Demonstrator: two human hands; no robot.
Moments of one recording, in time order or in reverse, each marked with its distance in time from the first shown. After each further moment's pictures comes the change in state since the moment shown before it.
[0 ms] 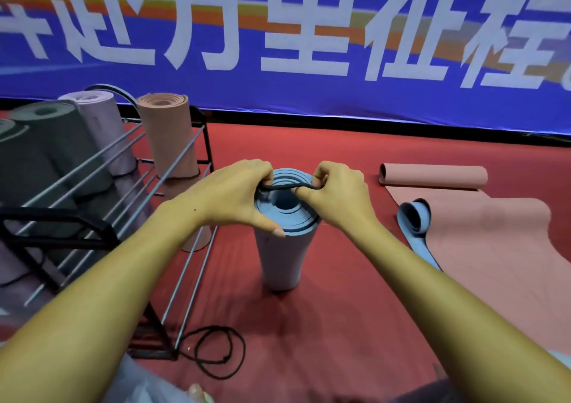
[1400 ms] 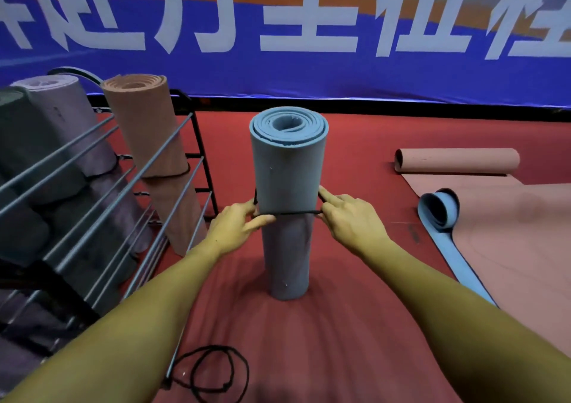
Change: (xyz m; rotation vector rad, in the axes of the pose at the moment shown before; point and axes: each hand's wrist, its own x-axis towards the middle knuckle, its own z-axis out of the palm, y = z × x) left_hand 0.032 -0.127 0.185 -0.290 0.123 -0.455; right_hand 0.069 0.165 0.141 -0.572 -0.037 -0.636
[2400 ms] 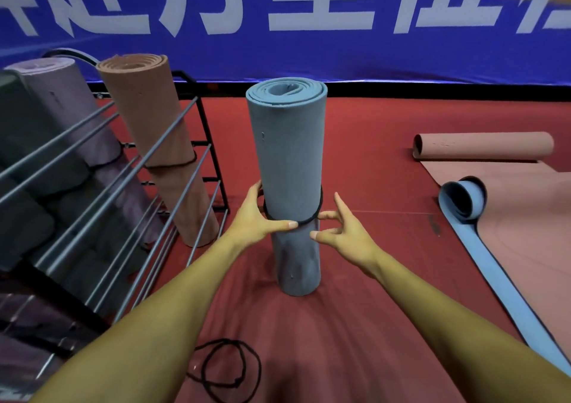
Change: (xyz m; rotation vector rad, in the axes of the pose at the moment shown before) left_hand 0.016 -0.018 0.044 -0.540 -0.046 -0.195; right_hand -0.014 -0.044 0.050 1.449 -0.290 0.736
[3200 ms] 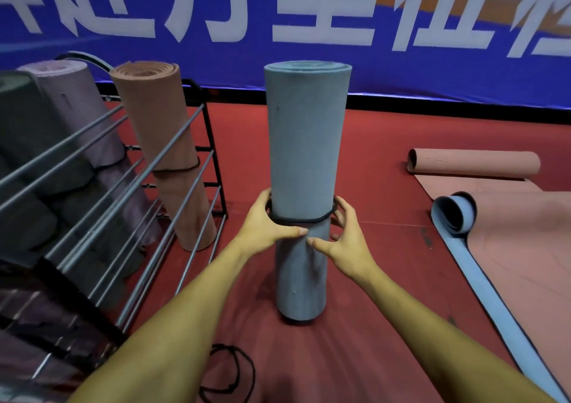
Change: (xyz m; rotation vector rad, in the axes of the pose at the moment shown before) left_hand -0.007 0.019 0.011 -0.084 0.066 0.046; right_hand -0.010 -0.006 0.010 -0.129 0.206 -0.224
